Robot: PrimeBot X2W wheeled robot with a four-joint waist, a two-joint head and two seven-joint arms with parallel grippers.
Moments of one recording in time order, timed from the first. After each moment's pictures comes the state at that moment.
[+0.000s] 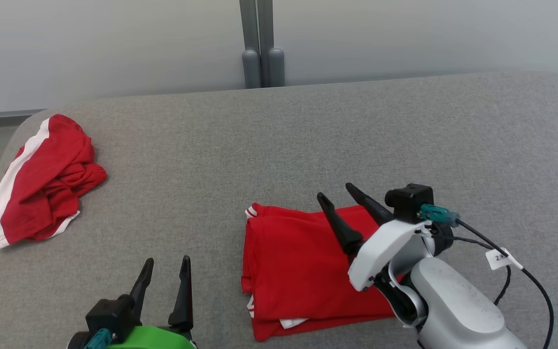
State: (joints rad) left arm 0.01 0.25 -0.42 0.15 -0.56 0.14 -0.26; right arm -0.43 -0.11 0.52 0.46 0.57 0.13 -0.10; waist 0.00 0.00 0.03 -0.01
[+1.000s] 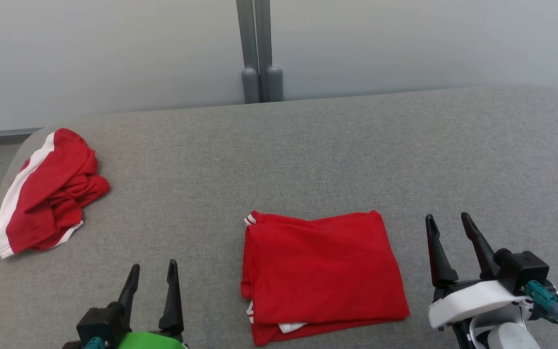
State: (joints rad) left arm 0.05 0.19 -0.31 0.17 -0.47 0.13 -0.26; right arm -0.03 -0.05 0.04 0.19 0.22 0.13 -0.26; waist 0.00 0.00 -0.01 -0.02
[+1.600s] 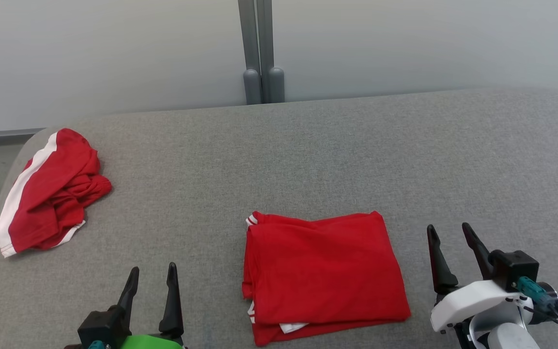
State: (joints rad) left arm 0.07 0.15 -0.26 0.18 -0.41 0.09 -0.26; right arm -0.05 -0.05 0.01 0.27 0.17 0.13 -0.24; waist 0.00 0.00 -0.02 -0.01
